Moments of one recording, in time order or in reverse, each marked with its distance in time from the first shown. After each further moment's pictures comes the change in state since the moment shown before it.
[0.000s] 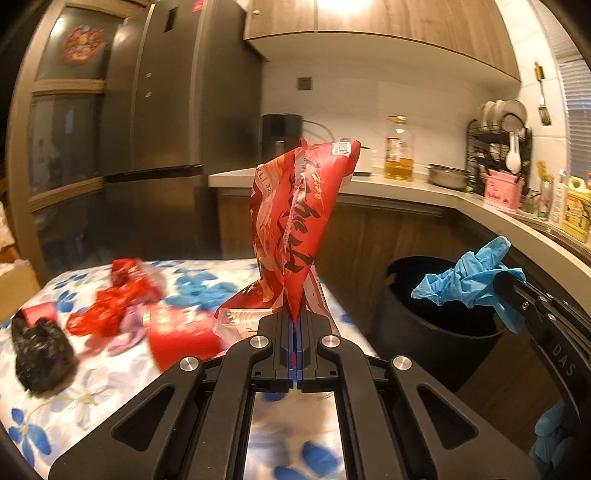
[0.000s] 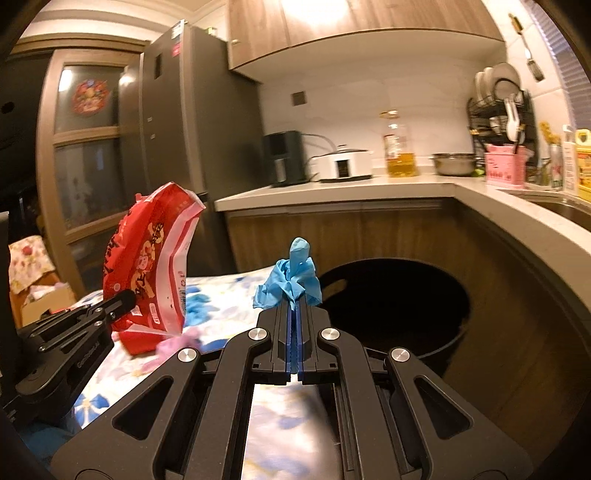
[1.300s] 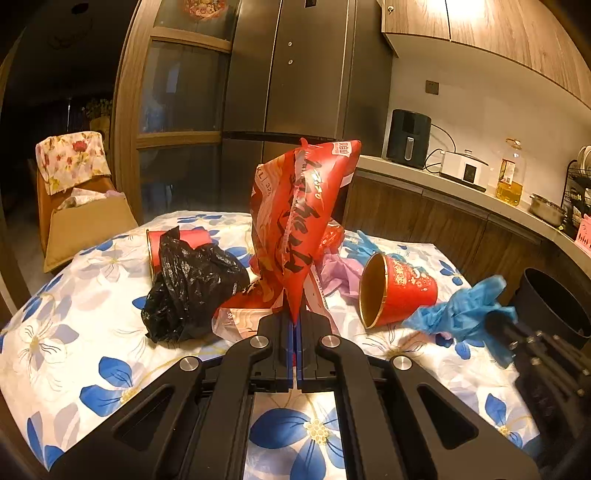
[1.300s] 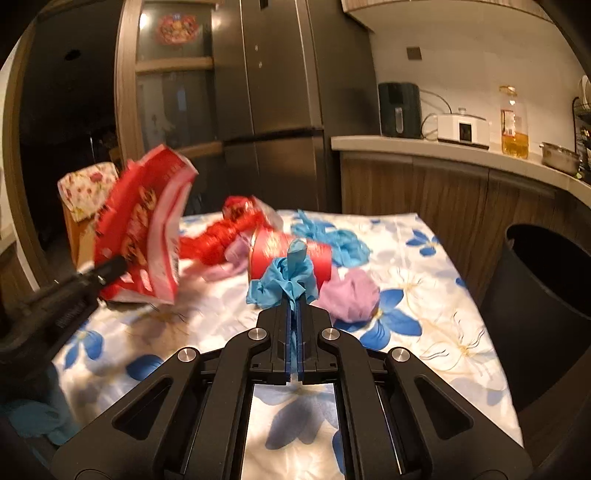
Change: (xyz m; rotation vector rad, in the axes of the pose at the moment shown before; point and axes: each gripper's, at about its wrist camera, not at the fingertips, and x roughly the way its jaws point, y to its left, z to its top) left arm -0.051 0.171 -0.057 -0.240 0.051 0.350; right arm 0.041 0.170 -0.061 -0.172 0.179 0.360
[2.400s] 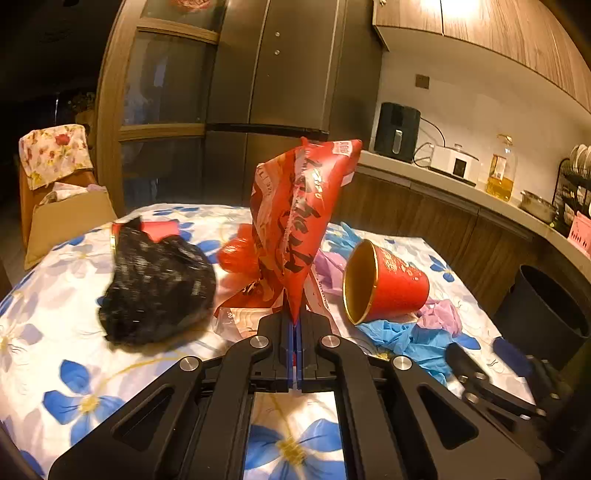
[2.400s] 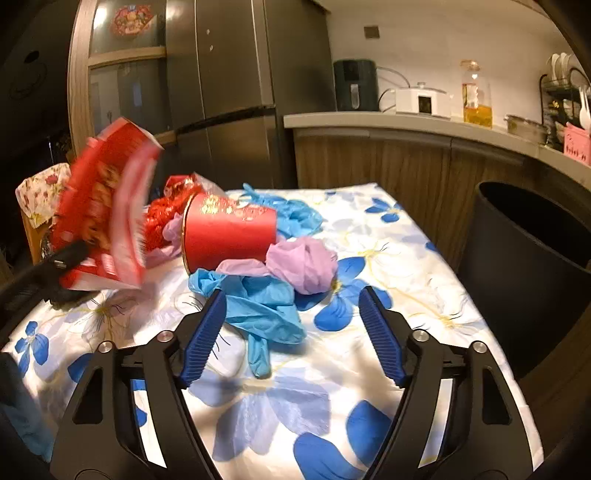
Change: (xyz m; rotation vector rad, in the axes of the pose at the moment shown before) left arm 0.023 -0.004 -0.006 -0.005 0.019 -0.057; right arm 0.057 -0.020 -0.031 0.080 0.112 -0.165
